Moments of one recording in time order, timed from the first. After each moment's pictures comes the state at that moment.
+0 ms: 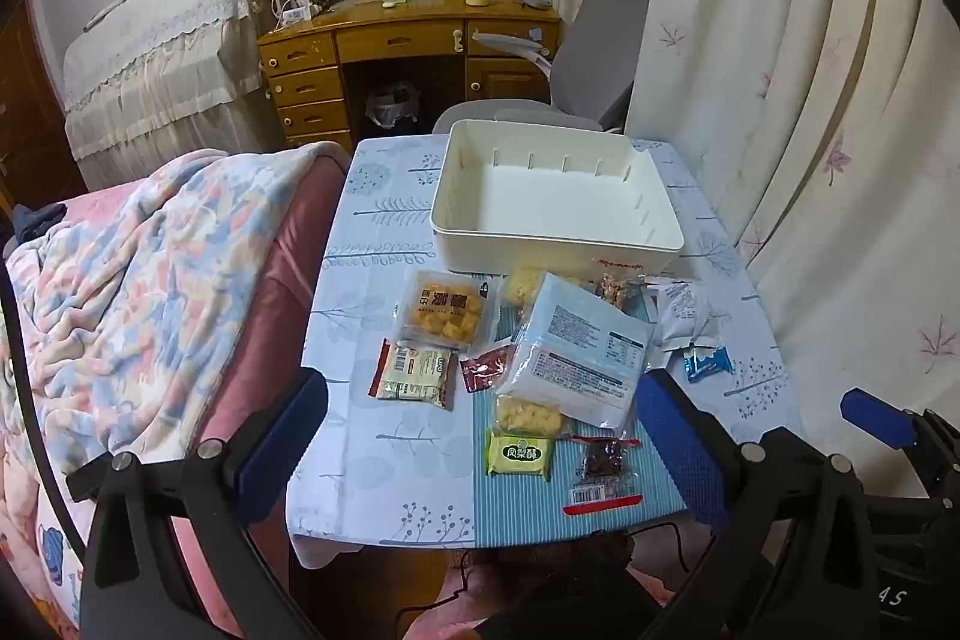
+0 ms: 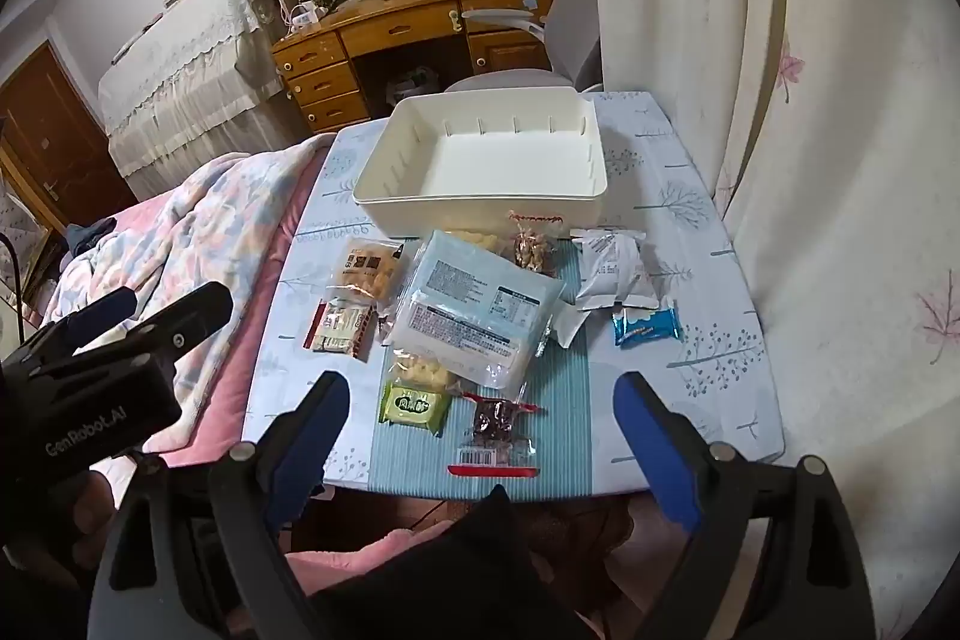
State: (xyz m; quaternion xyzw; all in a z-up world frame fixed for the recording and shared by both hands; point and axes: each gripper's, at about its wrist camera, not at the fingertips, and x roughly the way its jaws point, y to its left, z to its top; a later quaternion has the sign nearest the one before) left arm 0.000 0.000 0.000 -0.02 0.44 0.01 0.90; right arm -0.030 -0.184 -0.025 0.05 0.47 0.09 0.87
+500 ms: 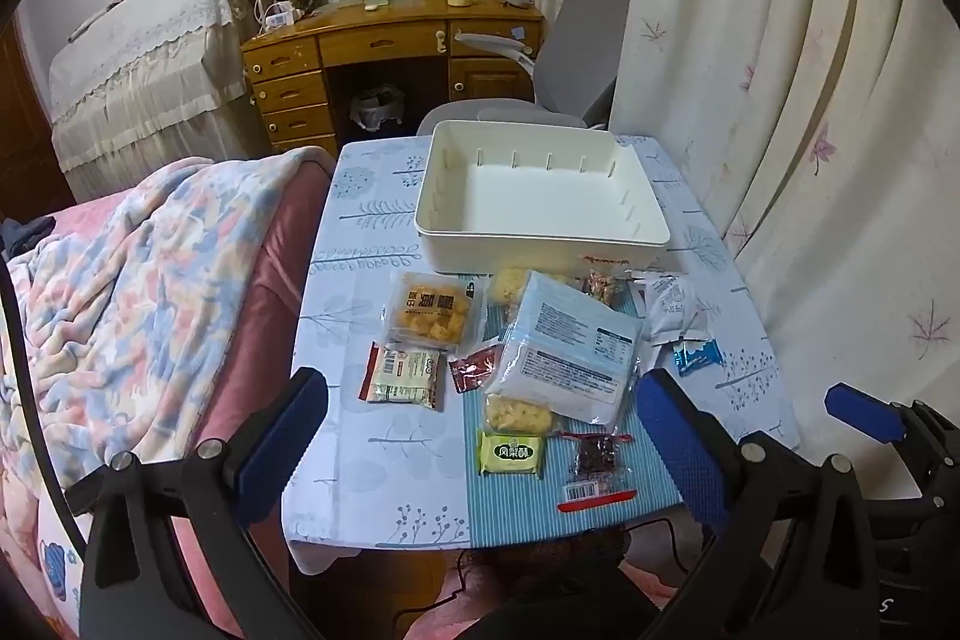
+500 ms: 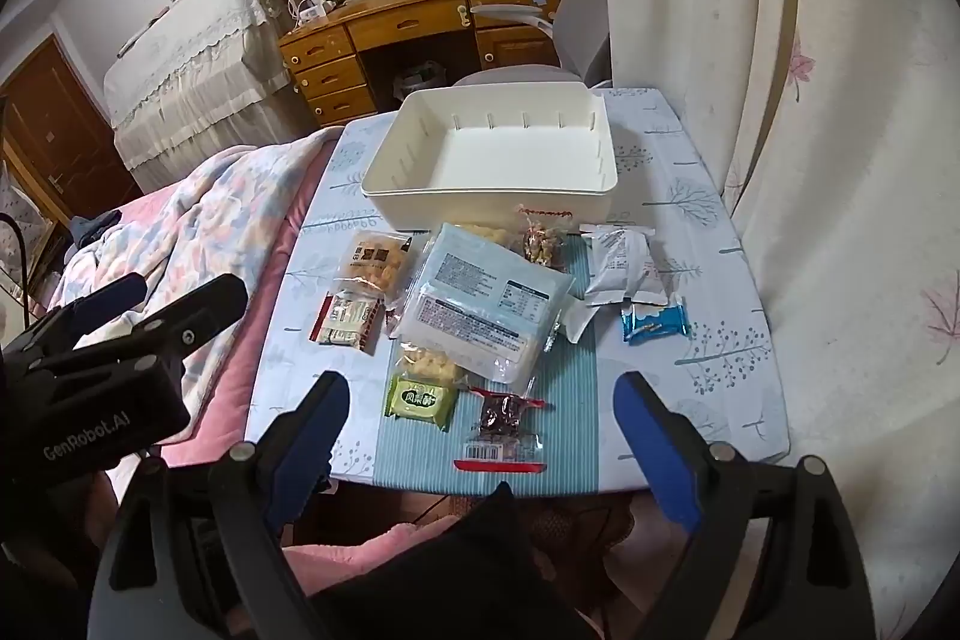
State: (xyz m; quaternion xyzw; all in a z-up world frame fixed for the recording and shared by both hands) left arm 0.004 -0.008 0.002 -0.02 0.44 0.00 0.90; right arm -0.034 -0.181 -0.025 0.04 0.48 0.09 0.87
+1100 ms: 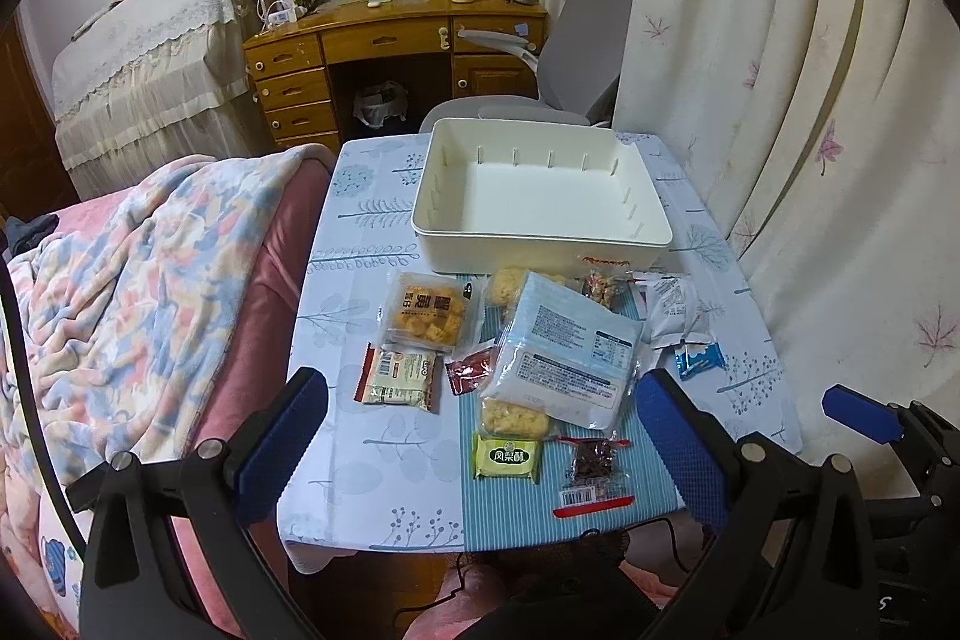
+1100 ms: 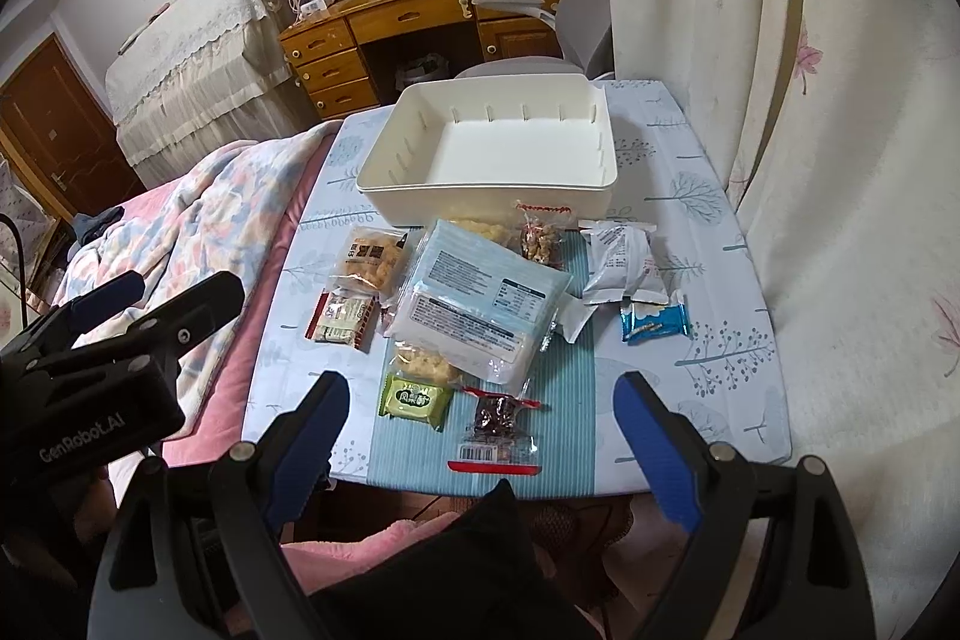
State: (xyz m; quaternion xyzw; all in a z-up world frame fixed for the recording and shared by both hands) left arm 0.005 -0.010 -0.003 -0.02 0.45 0.00 0.89; right arm -0.023 -0.188 -0.036 0.04 0.49 0.10 0.87
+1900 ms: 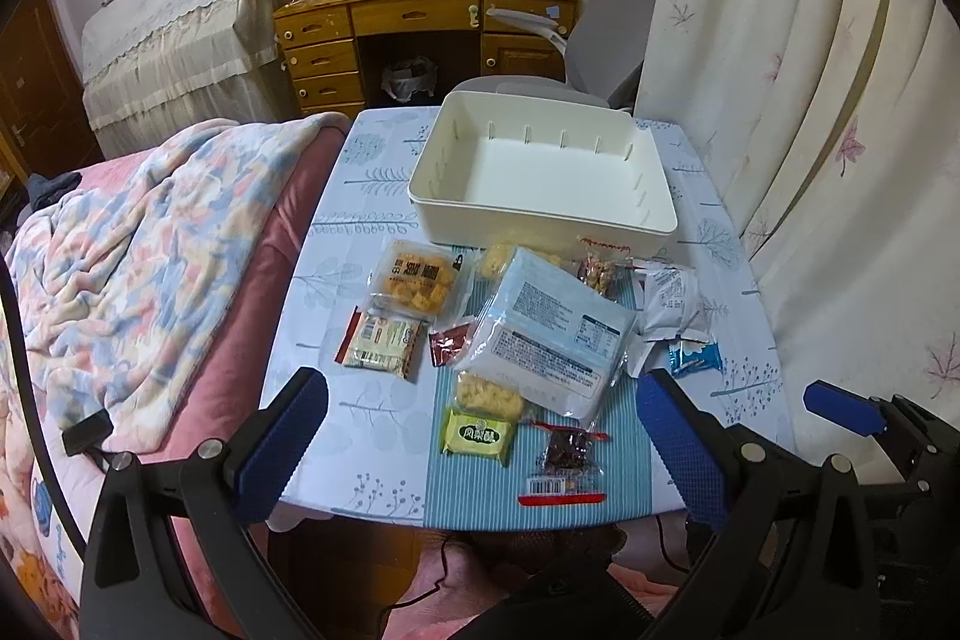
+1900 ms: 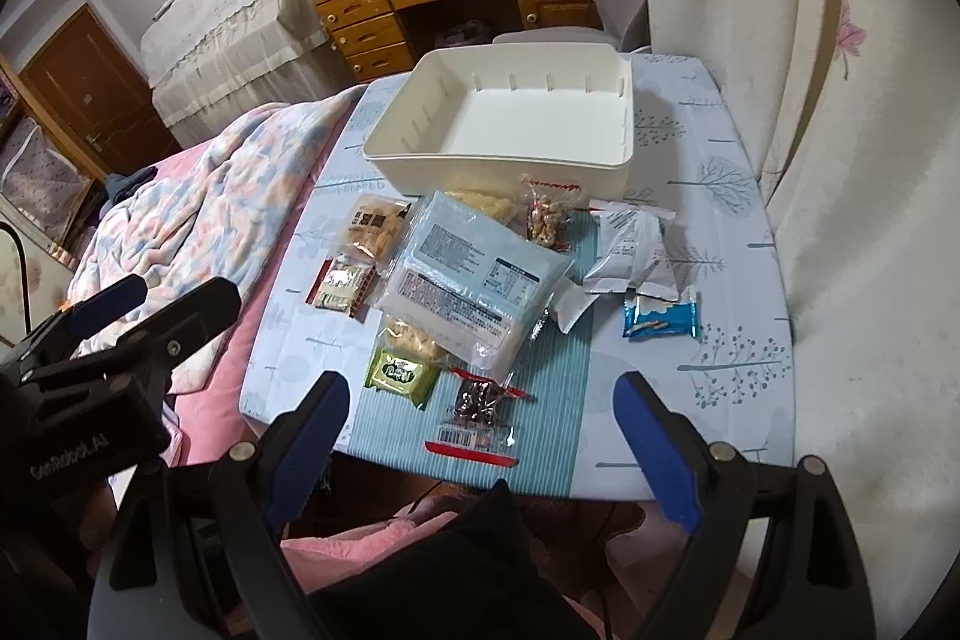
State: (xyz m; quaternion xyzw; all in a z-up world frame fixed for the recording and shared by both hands) left arm 0.003 -0.046 -0.016 -0.04 0.47 0.05 0.88; right arm 0.003 -0.224 -0.058 0.04 0.52 0.16 0.84
